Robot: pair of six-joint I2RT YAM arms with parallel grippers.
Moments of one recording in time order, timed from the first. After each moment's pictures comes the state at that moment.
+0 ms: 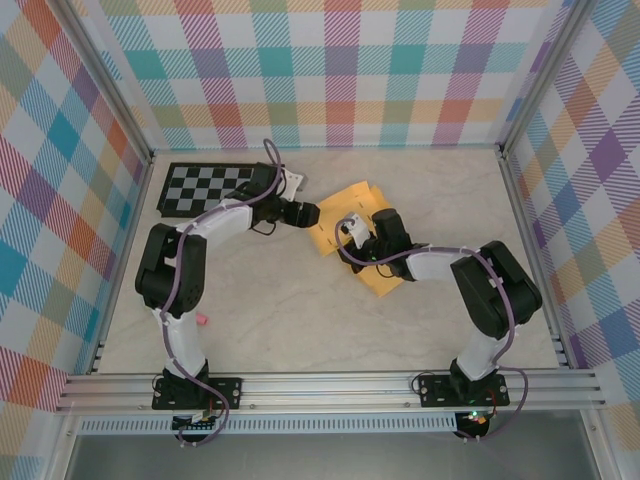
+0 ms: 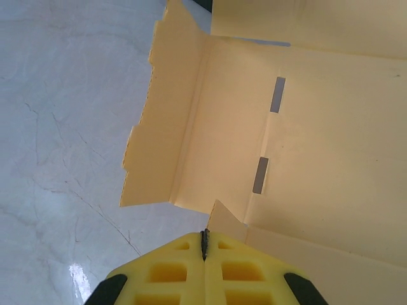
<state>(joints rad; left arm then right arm) -0.37 1.92 1.37 -0.29 0.38 -0.07 0.53 1.73 0.80 0.27 -0.47 -0.12</state>
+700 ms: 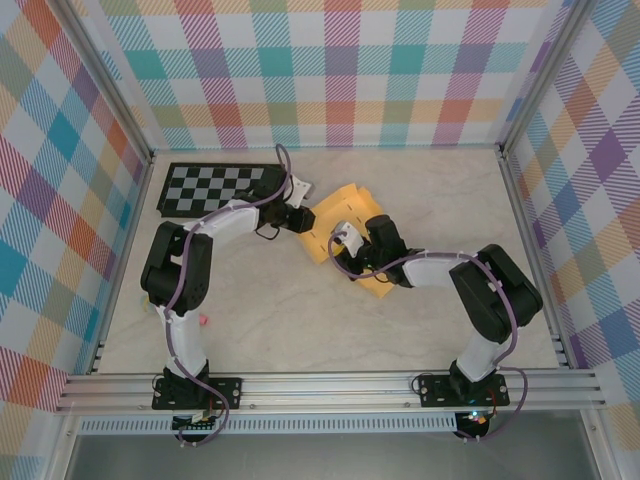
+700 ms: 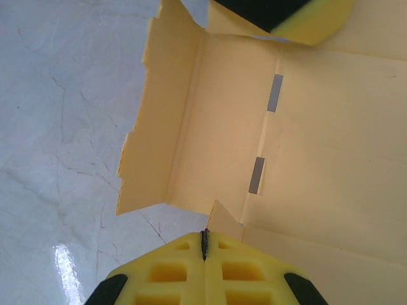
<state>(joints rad) -0.40 1.95 1.38 -0.35 0.37 -0.01 0.58 1.71 0.77 0.28 -0.44 -0.21</state>
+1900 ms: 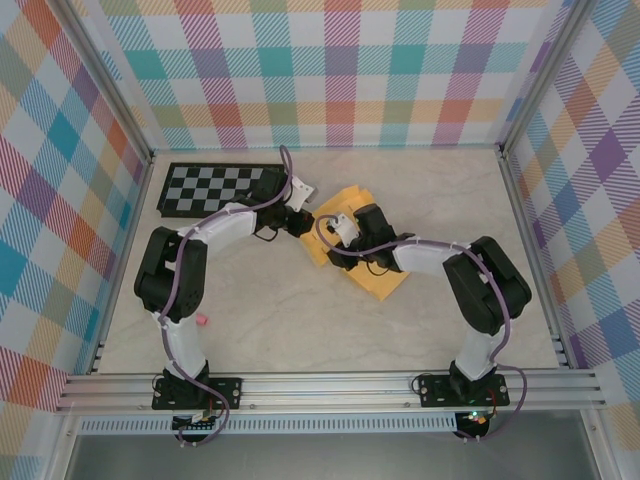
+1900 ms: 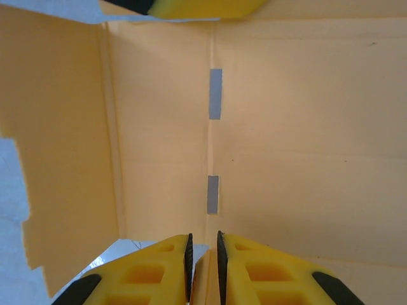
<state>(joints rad) -0.42 1.88 1.33 -0.34 0.39 0.10 0.59 1.79 0.98 0.00 -0.37 -0.09</state>
